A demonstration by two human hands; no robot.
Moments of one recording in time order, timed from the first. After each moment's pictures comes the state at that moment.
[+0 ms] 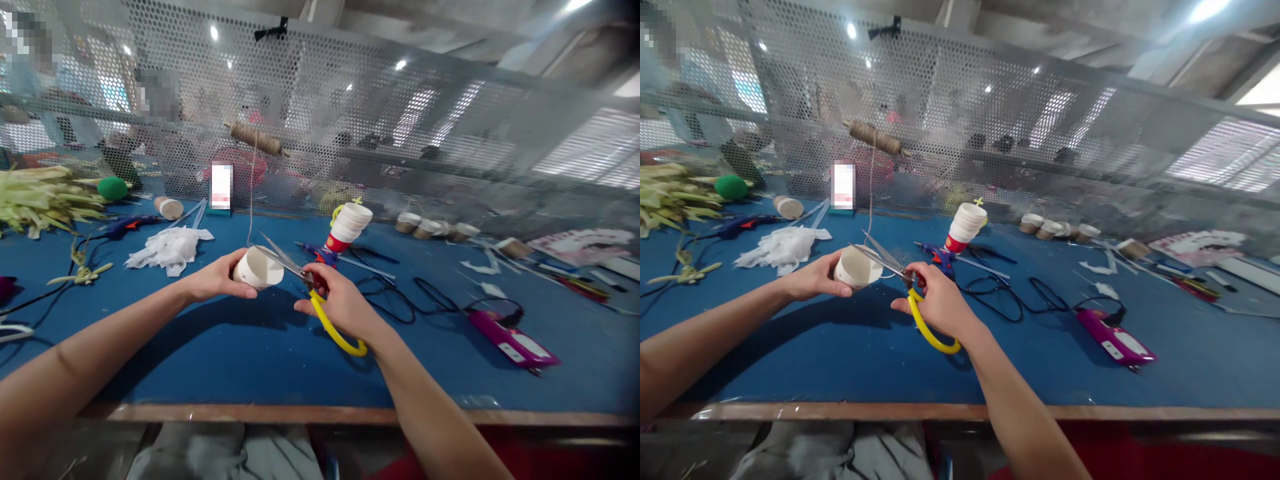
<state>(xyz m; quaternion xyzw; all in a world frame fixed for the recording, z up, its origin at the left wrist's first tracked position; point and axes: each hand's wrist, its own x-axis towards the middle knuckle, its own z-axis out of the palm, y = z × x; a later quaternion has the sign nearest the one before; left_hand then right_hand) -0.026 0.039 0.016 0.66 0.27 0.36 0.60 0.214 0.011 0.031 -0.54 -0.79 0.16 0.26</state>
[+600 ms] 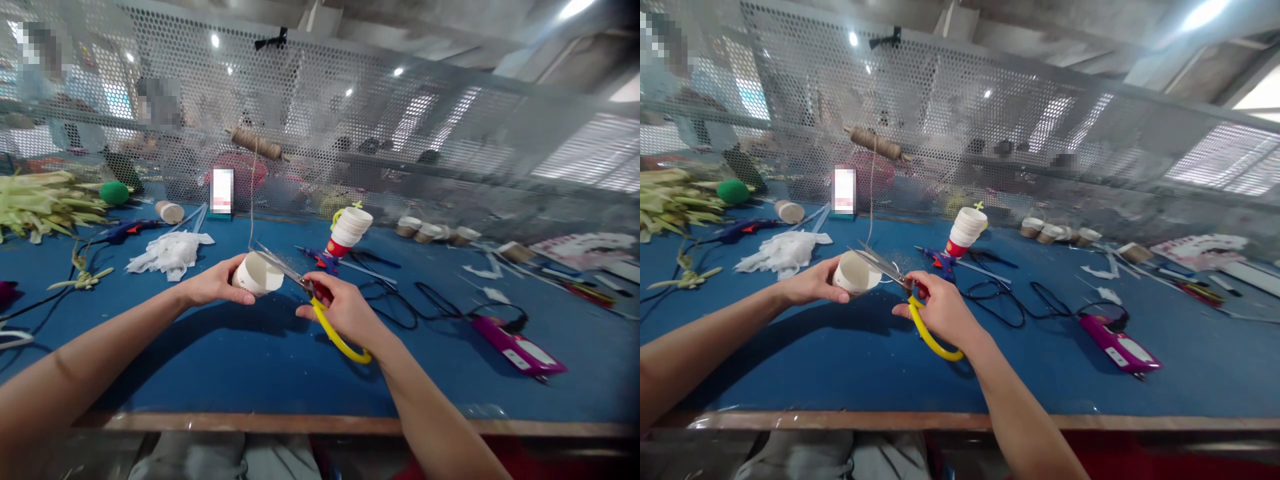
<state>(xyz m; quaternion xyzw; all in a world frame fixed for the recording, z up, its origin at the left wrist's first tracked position) -0.028 0.039 0.020 0.66 0.25 0.35 0.62 0.215 0.010 0.028 -0.52 -0.79 0.16 0.28</state>
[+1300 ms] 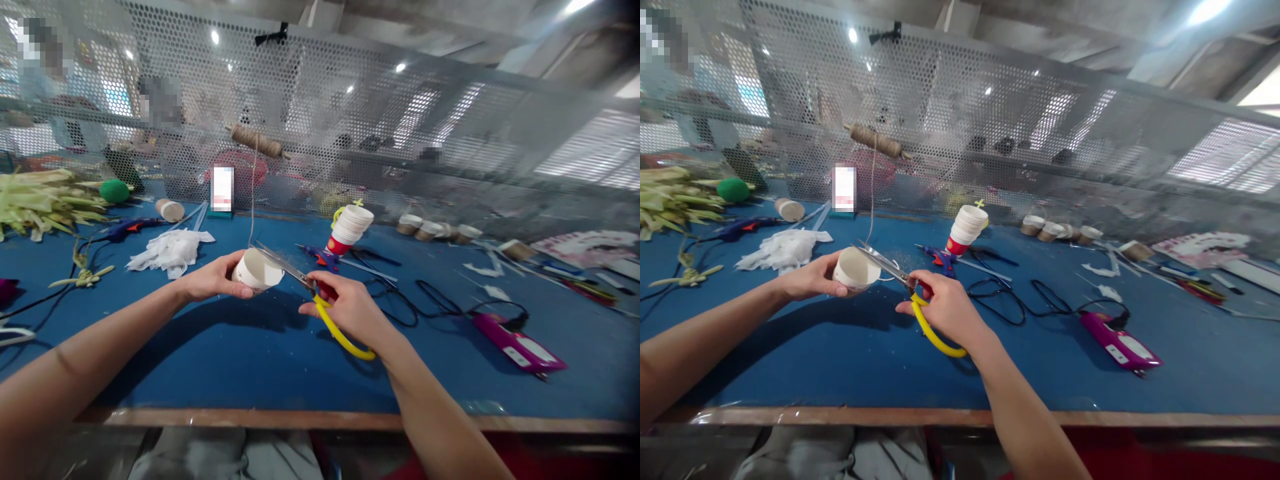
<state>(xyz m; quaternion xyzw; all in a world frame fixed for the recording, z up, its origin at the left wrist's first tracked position) -0.033 0.046 0.013 0.65 0.21 0.35 0.64 0.217 0.006 0.037 -0.52 -0.81 0.11 0.25</state>
